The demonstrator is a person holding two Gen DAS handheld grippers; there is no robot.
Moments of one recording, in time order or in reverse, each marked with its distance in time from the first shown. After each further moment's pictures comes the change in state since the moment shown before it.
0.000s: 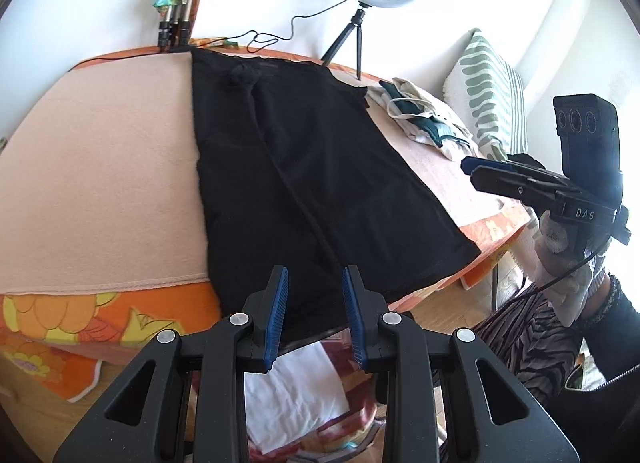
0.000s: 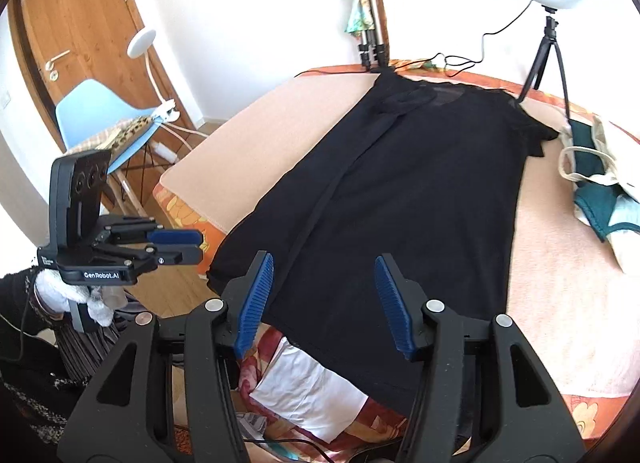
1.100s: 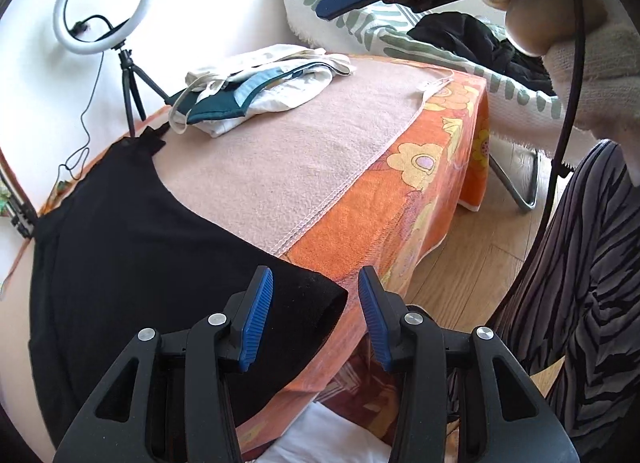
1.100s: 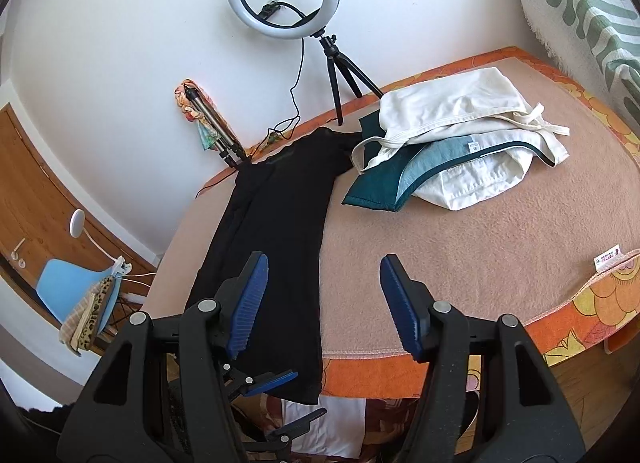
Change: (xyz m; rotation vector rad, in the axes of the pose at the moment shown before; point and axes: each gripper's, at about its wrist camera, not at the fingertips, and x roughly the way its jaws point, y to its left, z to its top) left arm 0.144 -0.227 -0.016 0.672 0.024 0.066; right arm -0.131 -0.178 -0.039 0.521 -0.248 -0.111
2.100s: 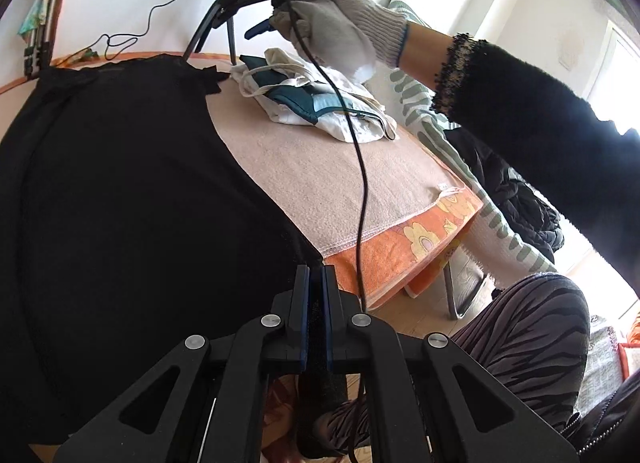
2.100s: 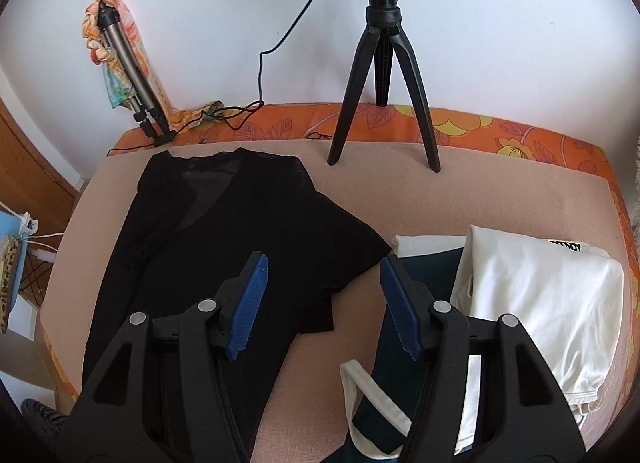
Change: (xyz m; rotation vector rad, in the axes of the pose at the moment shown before) left arm -0.029 0.079 -0.026 -0.542 -0.103 -0.235; right arm 0.300 0.037 0.207 -0.285 0.300 -0.243
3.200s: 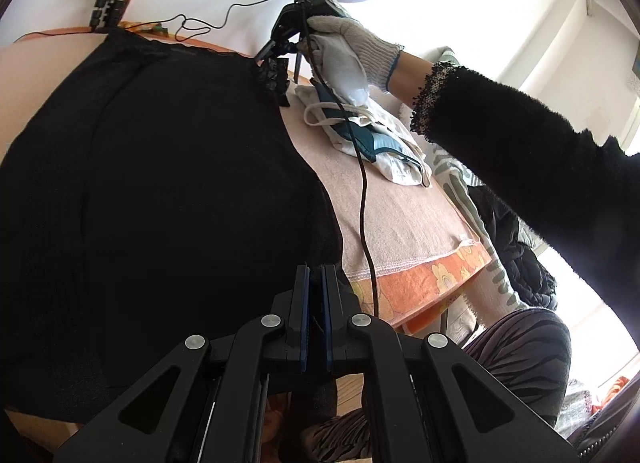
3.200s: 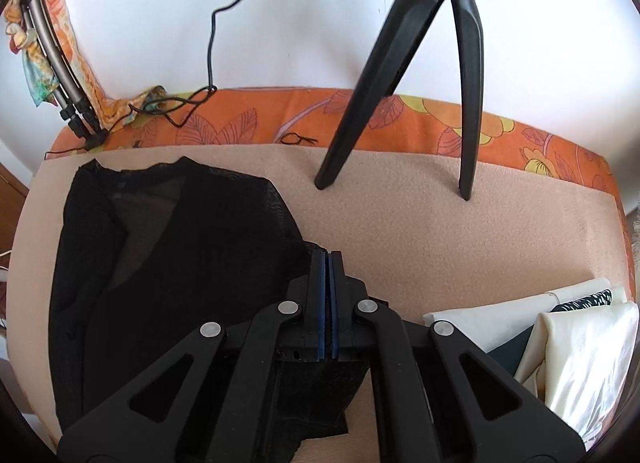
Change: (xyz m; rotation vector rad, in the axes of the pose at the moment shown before) left arm -0.037 0.058 -0.016 -0.231 -0.103 0.029; right arm 0.085 0.030 0.047 0.004 0.078 -0.153
